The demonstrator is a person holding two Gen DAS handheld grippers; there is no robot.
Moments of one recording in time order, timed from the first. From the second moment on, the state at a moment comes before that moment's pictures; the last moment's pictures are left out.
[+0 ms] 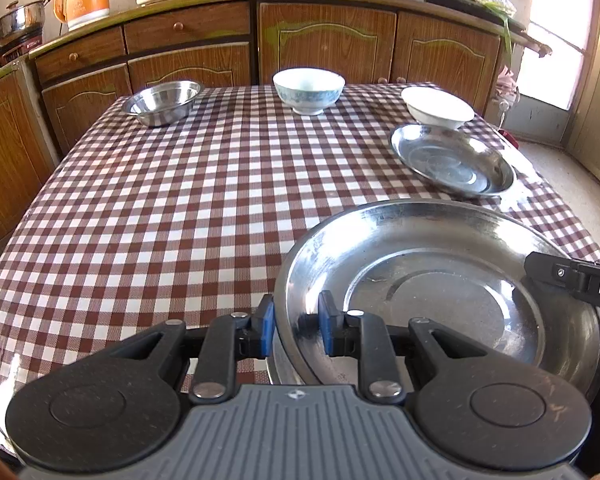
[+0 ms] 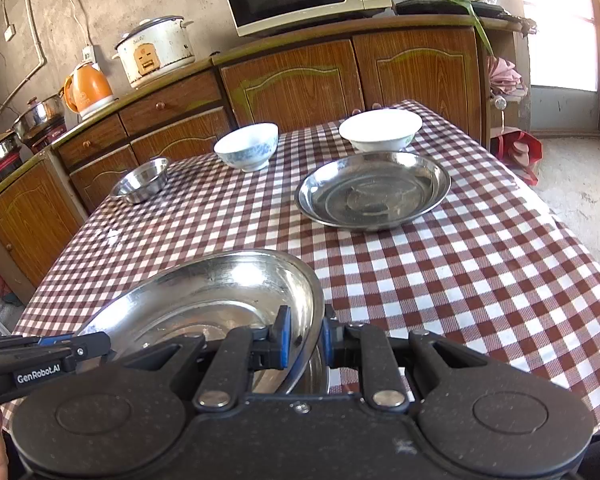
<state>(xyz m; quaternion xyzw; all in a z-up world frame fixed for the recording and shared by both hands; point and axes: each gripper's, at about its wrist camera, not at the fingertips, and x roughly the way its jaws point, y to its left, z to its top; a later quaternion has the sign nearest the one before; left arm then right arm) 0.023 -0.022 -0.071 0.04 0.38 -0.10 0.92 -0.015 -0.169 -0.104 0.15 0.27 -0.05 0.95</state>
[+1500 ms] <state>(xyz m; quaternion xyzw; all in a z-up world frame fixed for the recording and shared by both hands) 0.039 -0.017 -0.105 0.05 0.40 -0.09 0.91 0.012 -0.154 -0.137 0.12 0.31 -0.06 0.94</state>
